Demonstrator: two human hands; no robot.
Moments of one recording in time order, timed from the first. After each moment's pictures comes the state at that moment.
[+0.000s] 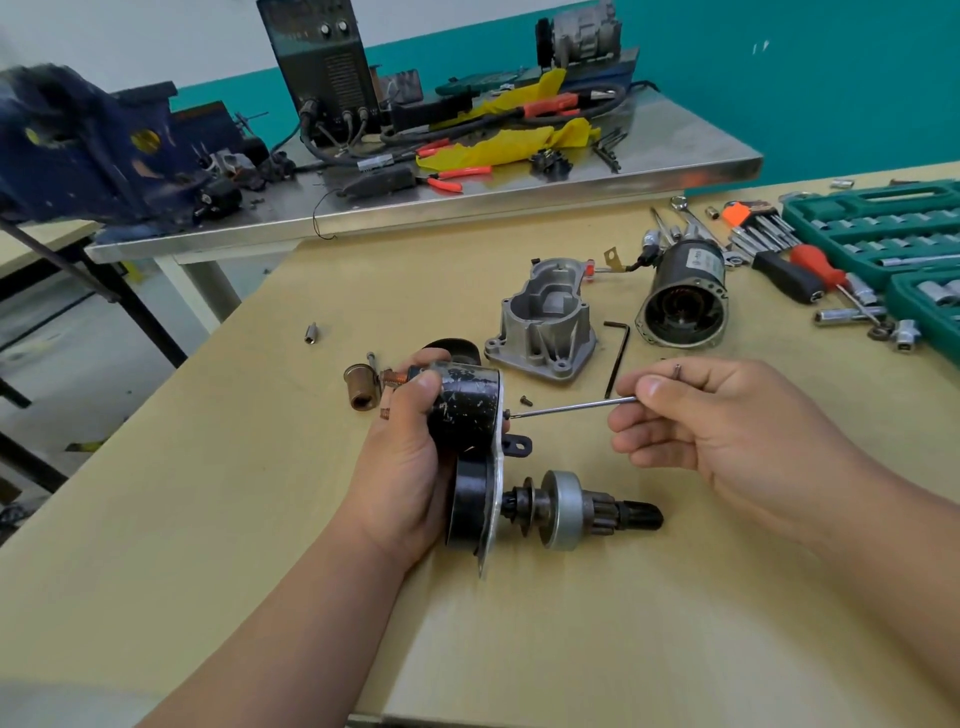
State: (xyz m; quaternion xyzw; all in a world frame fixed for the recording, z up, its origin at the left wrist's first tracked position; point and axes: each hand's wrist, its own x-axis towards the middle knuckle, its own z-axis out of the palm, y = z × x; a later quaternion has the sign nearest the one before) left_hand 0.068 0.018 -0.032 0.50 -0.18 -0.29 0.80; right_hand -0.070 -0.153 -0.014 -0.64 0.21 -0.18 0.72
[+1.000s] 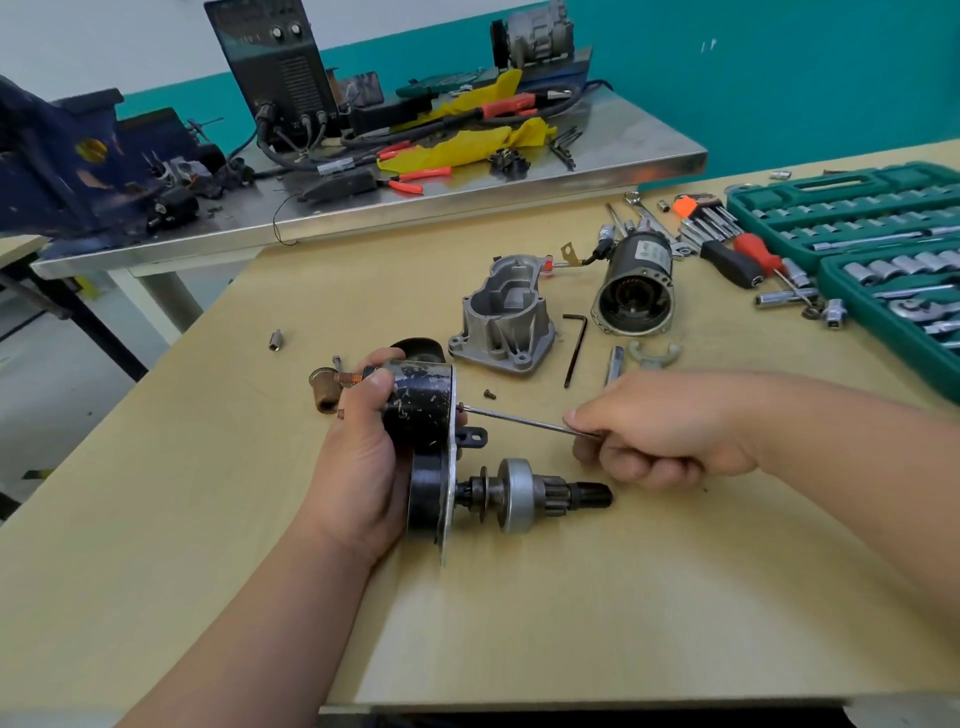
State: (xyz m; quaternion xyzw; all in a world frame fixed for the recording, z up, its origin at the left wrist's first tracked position) left_hand 0.062 0.020 -0.026 0.53 -0.16 -0.28 0.78; right_hand -0.057 -0.165 0.004 -0.78 0.27 0.21 0.52
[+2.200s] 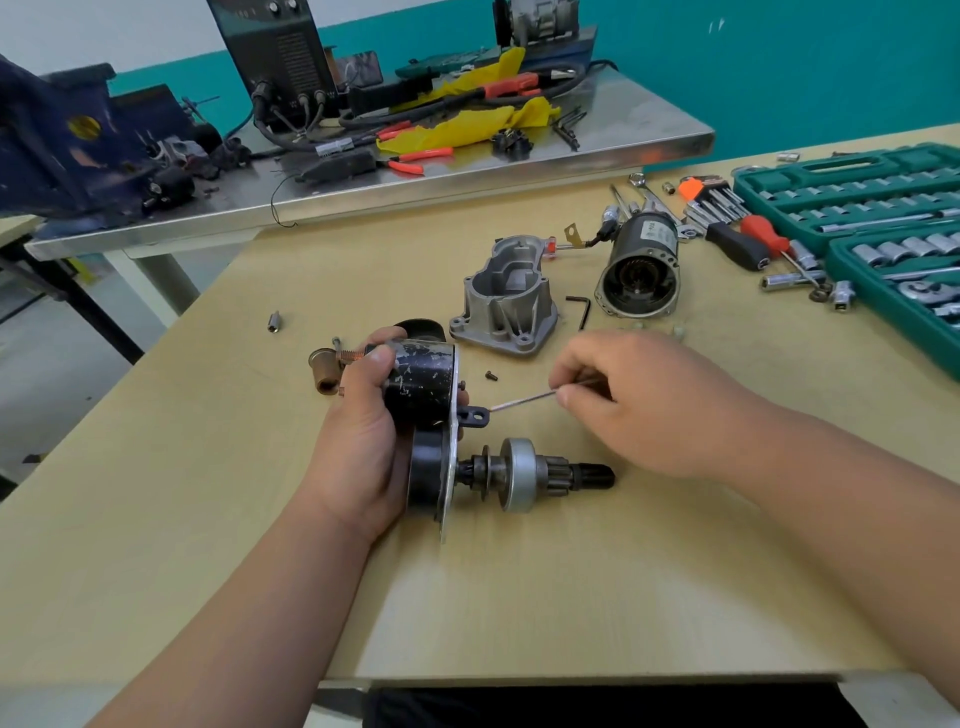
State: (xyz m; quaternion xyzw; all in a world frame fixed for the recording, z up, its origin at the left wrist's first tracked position) left_hand 0.066 0.018 -0.031 0.52 -0.17 -0.26 0.79; right_hand -0.063 -0.149 -0.007 -0.96 0.12 -0.14 0.23
